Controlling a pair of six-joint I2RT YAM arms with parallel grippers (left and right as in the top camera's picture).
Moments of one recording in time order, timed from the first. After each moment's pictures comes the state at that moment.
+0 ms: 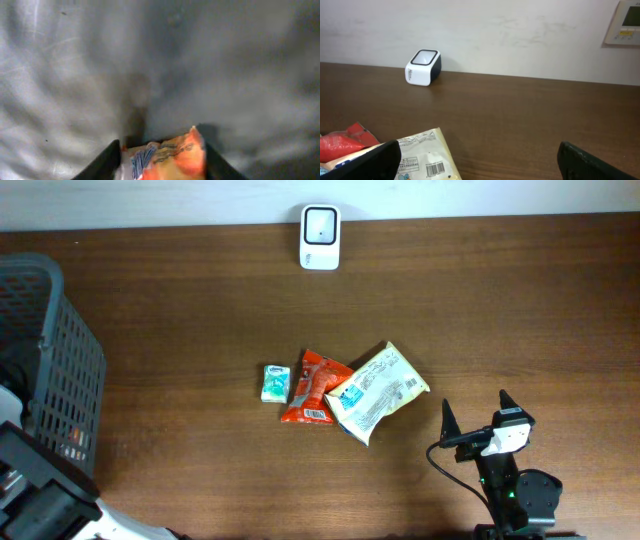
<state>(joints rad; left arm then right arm) 0.79 1.92 1.32 -0.89 -0.08 -0.39 -0.08 0.01 0.01 -0.06 -0.21 -0.03</state>
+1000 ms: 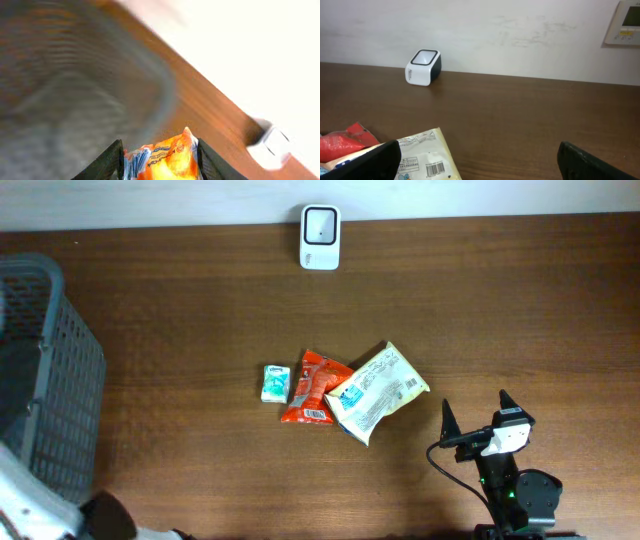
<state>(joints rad) 0.63 1.69 2.29 -1.33 0.20 -0.28 -0.08 0.01 0.01 -0.06 -0.21 -0.03</state>
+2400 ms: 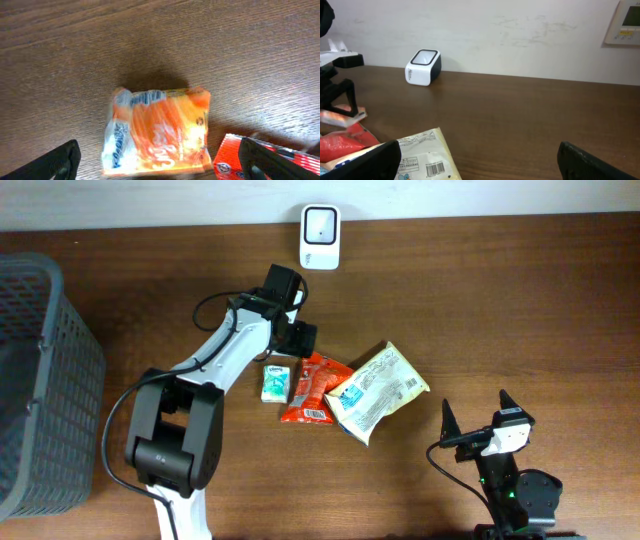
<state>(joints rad) -0.37 2.06 1.51 -0.69 -0.04 -0.11 -0.08 0.01 0.01 -0.06 -0.21 -0.03</state>
